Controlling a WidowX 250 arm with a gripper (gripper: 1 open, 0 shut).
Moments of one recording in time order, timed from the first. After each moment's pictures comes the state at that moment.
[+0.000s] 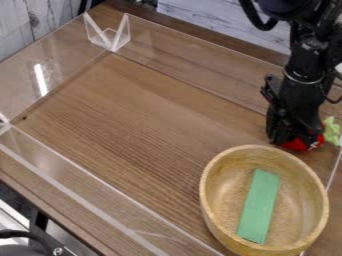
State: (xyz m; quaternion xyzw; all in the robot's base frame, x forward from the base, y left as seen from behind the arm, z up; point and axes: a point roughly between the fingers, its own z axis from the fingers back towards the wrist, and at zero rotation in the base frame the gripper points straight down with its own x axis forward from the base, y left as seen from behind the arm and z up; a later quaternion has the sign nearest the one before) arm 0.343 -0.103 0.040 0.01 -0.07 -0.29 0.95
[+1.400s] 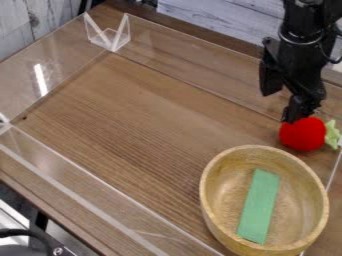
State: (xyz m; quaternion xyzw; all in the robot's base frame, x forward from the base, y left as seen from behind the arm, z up) arm 0.345 -0.103 0.088 0.01 -0.13 -0.30 0.95
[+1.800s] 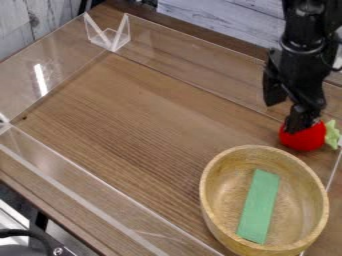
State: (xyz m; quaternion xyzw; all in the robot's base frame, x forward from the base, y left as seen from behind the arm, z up) arm 0.341 -0.110 0.074 -0.01 -0.11 -0.33 0.94
